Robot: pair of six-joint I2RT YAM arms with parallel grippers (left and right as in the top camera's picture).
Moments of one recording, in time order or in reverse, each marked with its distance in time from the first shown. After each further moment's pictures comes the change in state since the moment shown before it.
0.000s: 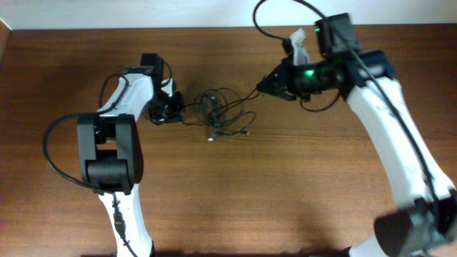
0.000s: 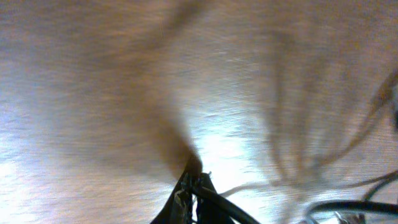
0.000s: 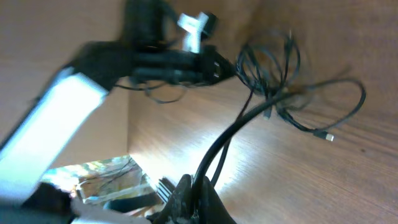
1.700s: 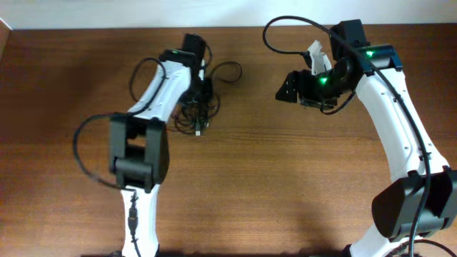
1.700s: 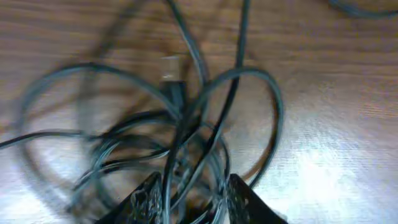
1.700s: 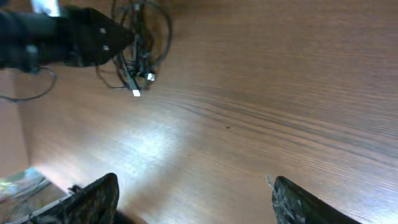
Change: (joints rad) left arm -0.236 0.066 0.258 -0.050 -0.224 -0.031; right arm -0.097 0.118 0.002 -0.194 0.283 -0.256
